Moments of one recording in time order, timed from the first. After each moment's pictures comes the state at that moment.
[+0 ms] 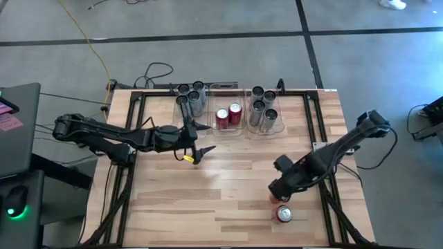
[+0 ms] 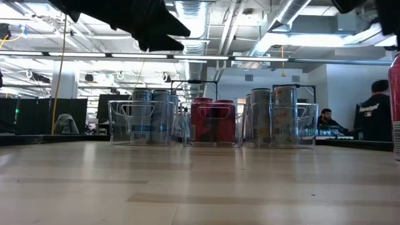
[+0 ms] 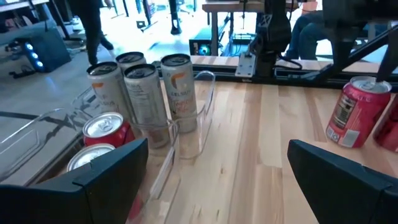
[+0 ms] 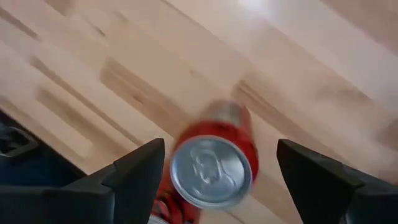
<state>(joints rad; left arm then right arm) -0.04 1.24 0.73 0.30 -0.34 0.01 0.58 1.40 1.19 -1.13 0.09 1.53</state>
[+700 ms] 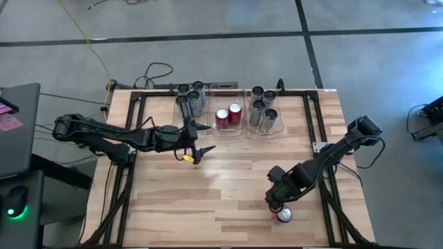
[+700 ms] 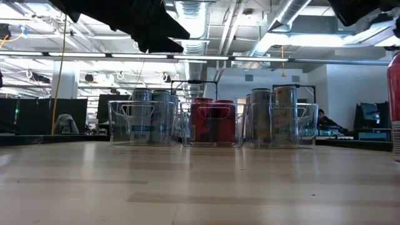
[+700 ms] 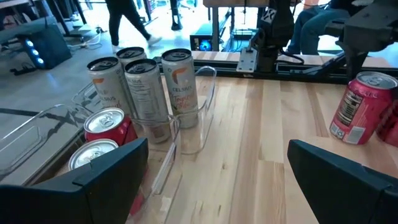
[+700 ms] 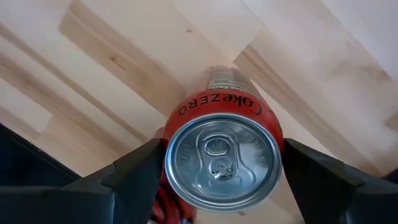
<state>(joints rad) -0.04 1.24 0.73 0.28 -0.34 0.01 0.59 1.58 1.20 -1.09 -0.02 1.45</state>
